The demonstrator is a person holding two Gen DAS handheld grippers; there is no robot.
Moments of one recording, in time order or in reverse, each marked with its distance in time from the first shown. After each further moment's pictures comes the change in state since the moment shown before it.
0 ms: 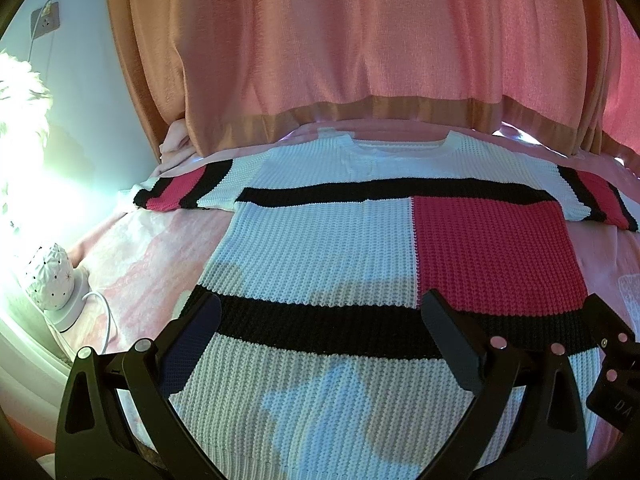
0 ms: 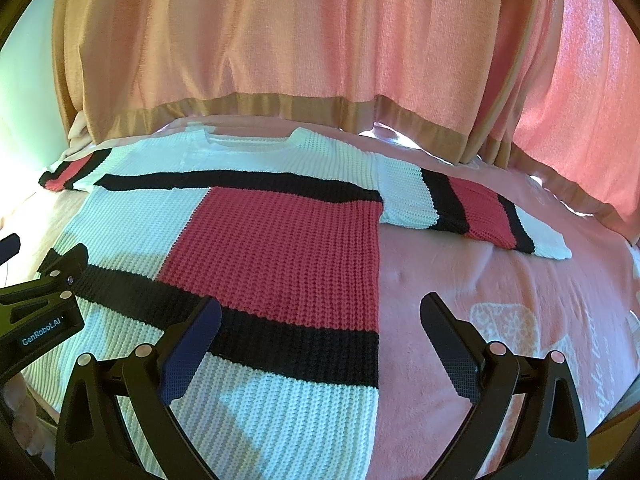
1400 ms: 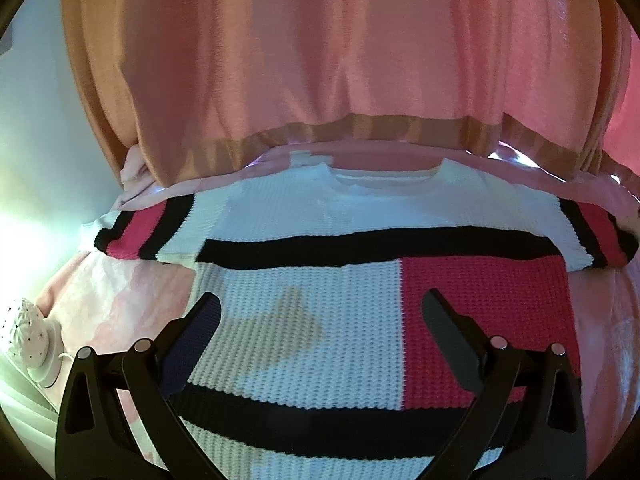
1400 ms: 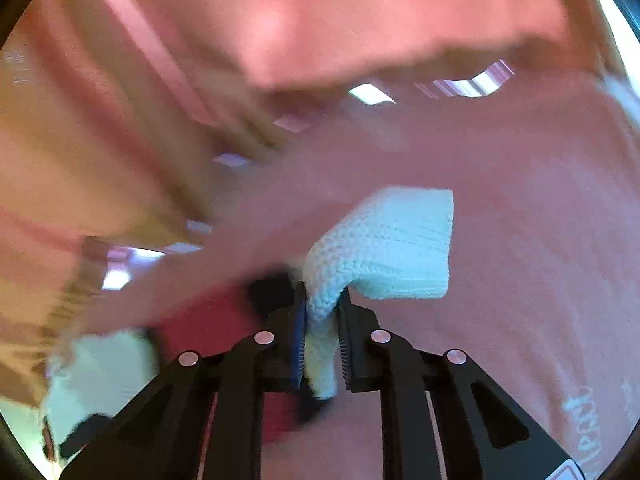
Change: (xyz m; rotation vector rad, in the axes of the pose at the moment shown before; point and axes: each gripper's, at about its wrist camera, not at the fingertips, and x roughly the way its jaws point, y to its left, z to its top) left arm 0.052 -0.007 0.080 0.021 0.022 -0.082; right arm 0.147 -0.347 0.124 0.678 0.000 -0.019
